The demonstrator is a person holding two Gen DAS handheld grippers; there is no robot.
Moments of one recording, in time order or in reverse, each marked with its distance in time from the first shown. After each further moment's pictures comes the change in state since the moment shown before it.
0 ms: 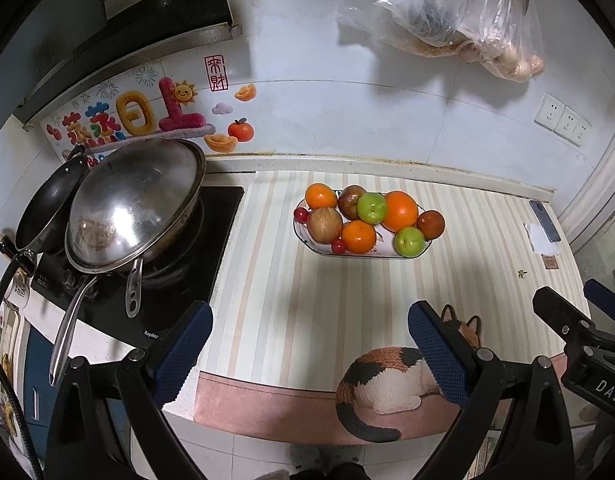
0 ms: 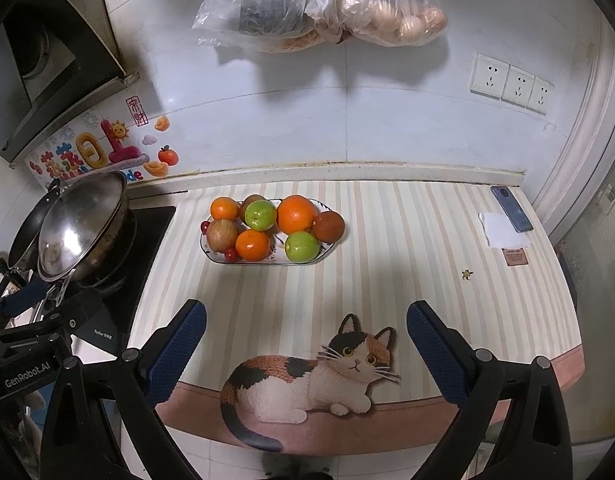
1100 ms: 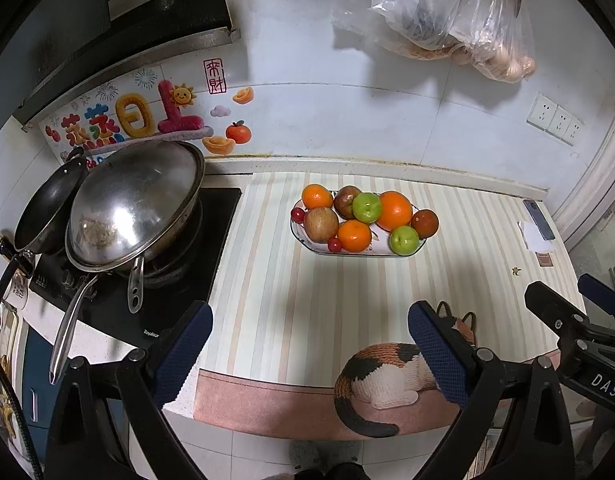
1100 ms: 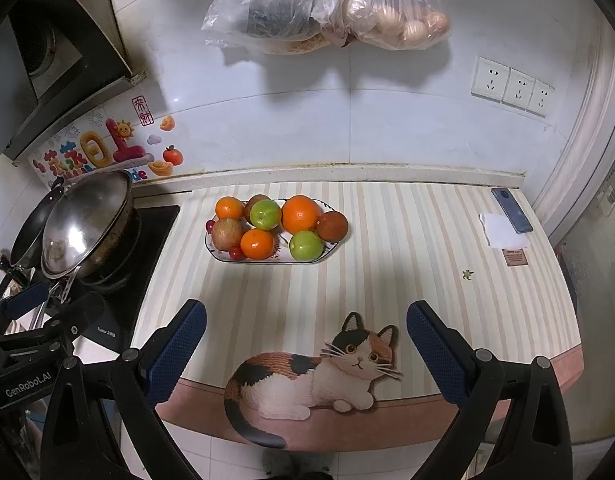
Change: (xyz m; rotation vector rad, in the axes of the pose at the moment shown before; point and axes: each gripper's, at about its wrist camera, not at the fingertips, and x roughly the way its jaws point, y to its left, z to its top) left arm -0.009 -0.001 -0.005 0.009 -0.008 -0.014; right arm -0.008 -0.002 0.001 -0.014 -0.004 0.013
